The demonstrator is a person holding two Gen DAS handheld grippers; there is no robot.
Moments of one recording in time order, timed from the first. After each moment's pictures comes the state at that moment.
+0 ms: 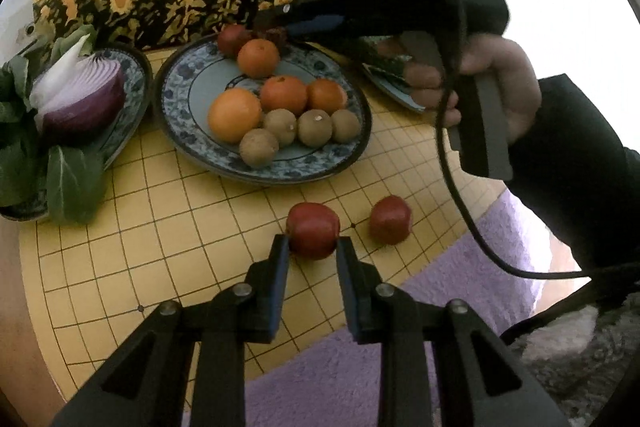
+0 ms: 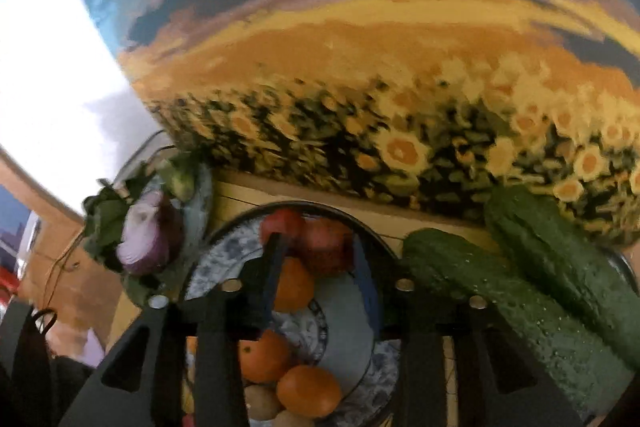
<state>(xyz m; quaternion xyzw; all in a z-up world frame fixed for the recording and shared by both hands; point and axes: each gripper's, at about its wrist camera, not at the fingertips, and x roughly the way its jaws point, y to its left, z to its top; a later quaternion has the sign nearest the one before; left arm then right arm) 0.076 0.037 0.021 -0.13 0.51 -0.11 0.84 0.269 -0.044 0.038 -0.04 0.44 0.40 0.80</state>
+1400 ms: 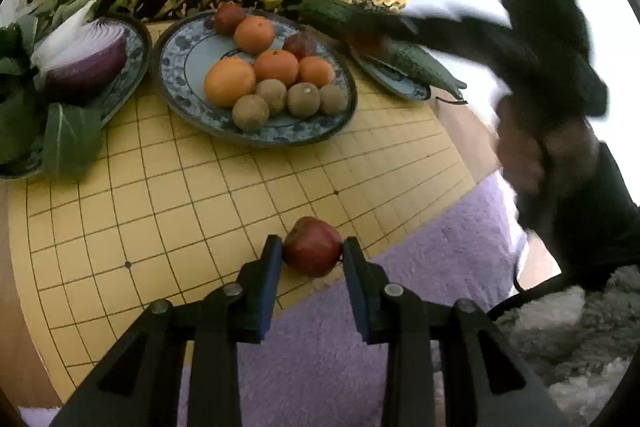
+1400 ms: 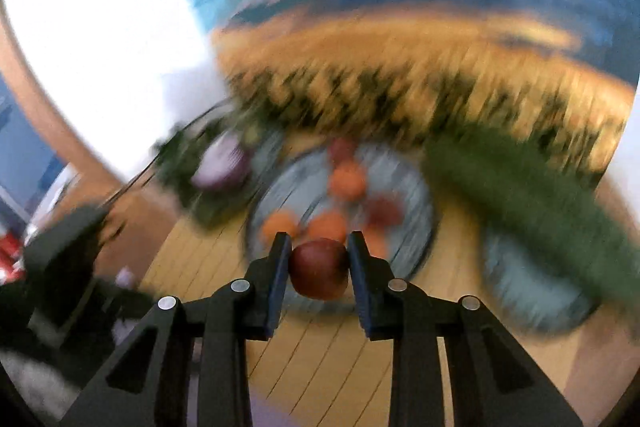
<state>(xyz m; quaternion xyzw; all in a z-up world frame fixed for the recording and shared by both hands) 0.059 0.045 0.026 -0.16 0.53 -0.14 0.82 0.183 -0.092 0.065 -0.05 0.40 0.41 0.82</state>
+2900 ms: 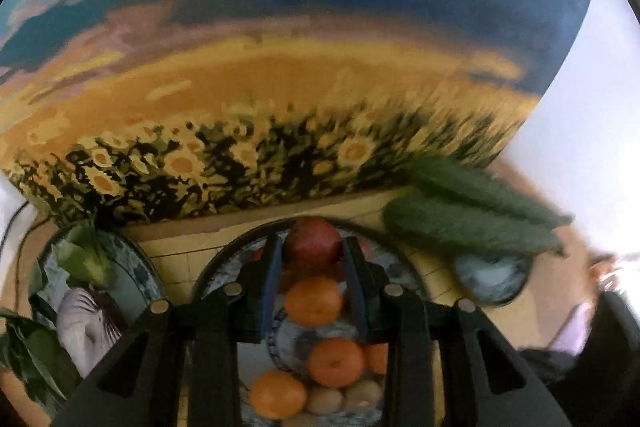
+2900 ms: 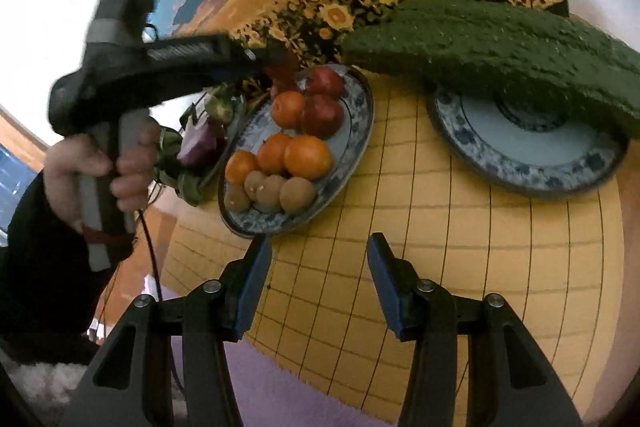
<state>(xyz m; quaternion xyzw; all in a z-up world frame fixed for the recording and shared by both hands) 0.269 0.041 0.054 -0.07 0.53 0.03 0.84 0.178 -0.163 0.005 0.08 0.49 0.41 0.76</state>
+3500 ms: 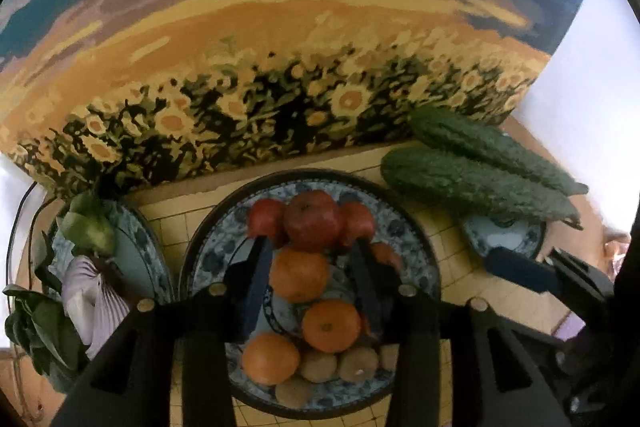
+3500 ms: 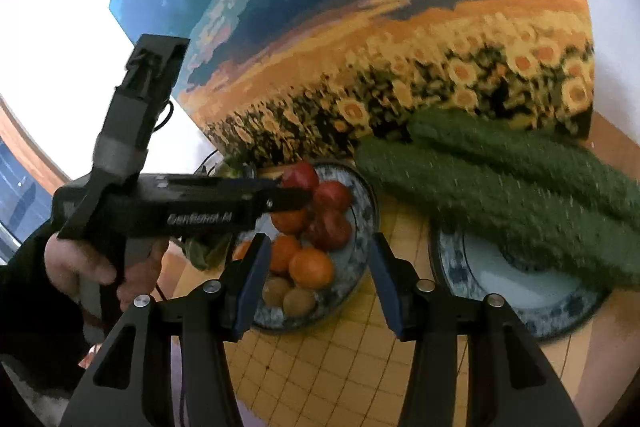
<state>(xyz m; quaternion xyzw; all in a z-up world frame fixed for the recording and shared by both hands) 0.267 0.011 0.050 -0.06 0.58 0.04 0.81 0.218 -0.154 0.046 0.08 0.41 0.43 0.80</state>
